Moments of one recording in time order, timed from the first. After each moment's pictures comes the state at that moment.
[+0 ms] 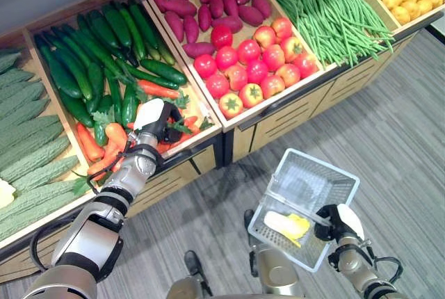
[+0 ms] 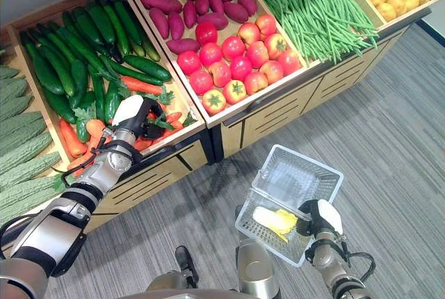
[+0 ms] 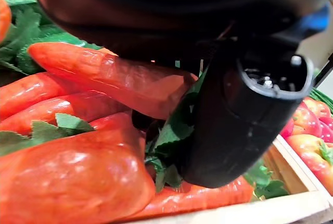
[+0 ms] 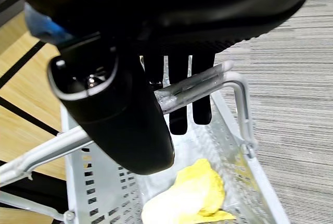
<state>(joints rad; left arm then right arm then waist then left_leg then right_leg) -0.68 0.51 -0.42 0.86 0.37 -0.11 0.27 -0.09 -0.45 0.29 1.03 -0.24 -0.19 -0.42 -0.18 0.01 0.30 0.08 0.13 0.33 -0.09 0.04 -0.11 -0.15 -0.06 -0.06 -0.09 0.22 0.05</state>
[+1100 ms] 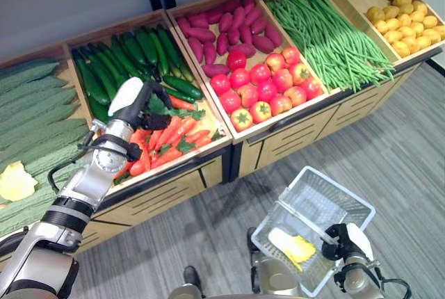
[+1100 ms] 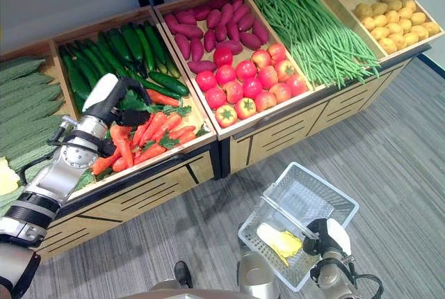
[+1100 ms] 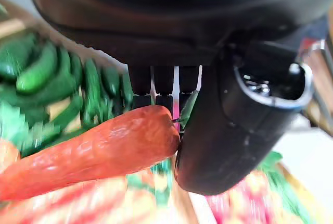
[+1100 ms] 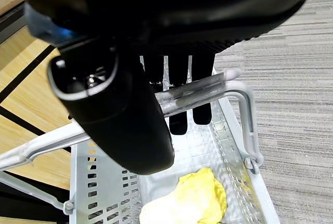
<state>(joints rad) -0.49 0.81 -0.38 0.30 0.13 -0.07 0.08 0.01 -0.43 0.22 1.03 -0.24 -0.18 -0.42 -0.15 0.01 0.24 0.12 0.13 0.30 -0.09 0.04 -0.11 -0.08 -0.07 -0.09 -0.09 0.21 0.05</state>
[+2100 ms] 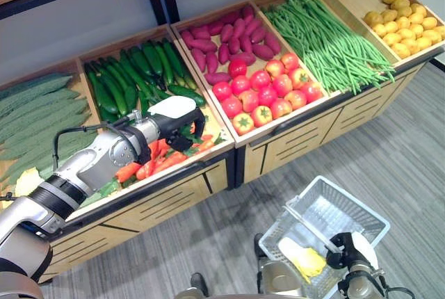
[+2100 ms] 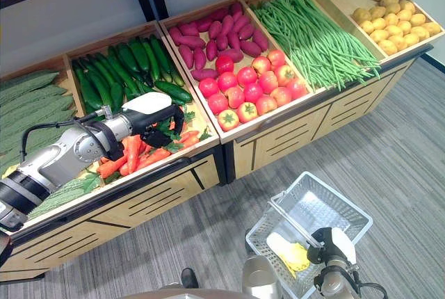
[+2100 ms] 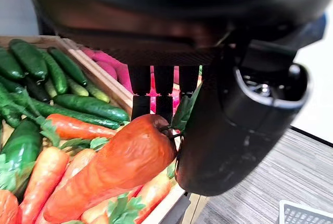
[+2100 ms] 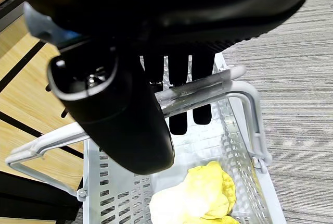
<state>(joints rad) -0.69 0.99 -0.68 0.15 0.25 -0.15 -0.15 0.04 -0.43 0.20 1.06 -0.23 -0.18 -0.42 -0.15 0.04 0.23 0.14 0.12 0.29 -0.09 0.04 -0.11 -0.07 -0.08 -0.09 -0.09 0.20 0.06</state>
